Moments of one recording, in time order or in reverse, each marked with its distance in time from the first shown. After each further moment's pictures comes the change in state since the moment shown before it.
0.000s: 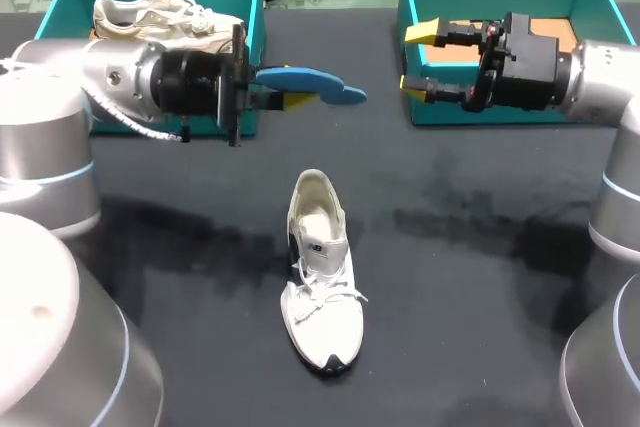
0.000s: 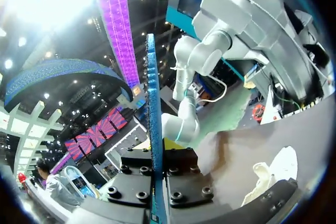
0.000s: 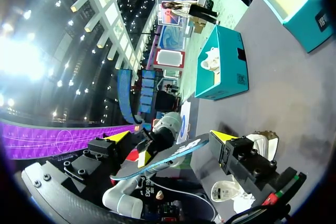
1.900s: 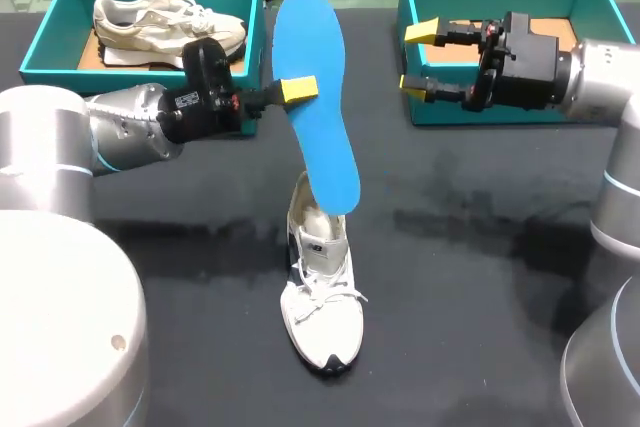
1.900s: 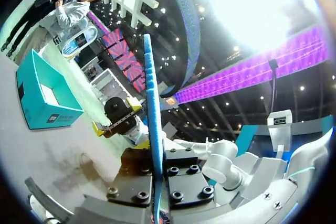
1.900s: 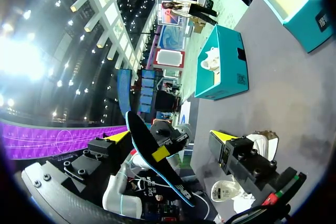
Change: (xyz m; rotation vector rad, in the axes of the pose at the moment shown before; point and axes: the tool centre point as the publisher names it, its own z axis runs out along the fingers) left arm 0.000 0.018 -0.008 0.162 -0.234 -1.503; right arm 0.000 0.001 0.000 0.002 -0.002 0.000
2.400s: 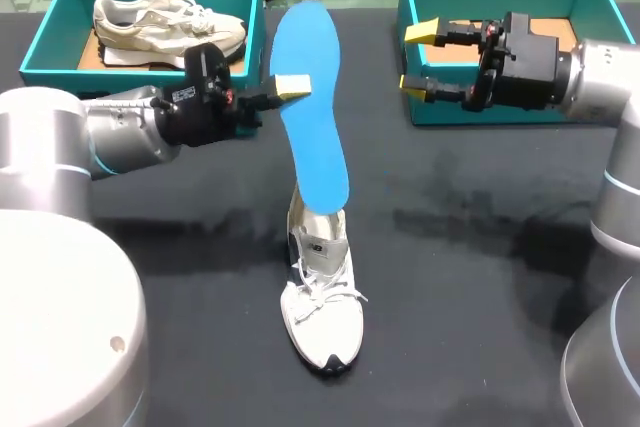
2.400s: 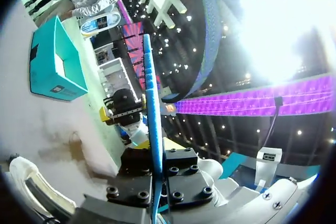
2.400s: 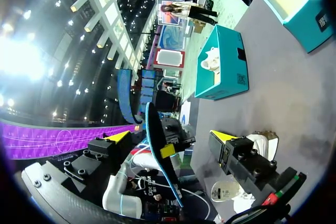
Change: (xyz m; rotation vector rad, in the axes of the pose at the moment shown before) left arm -0.011 -0.002 -0.011 0.040 -0.017 -0.315; right arm 0.000 0.000 0.000 0.000 0.002 0.000
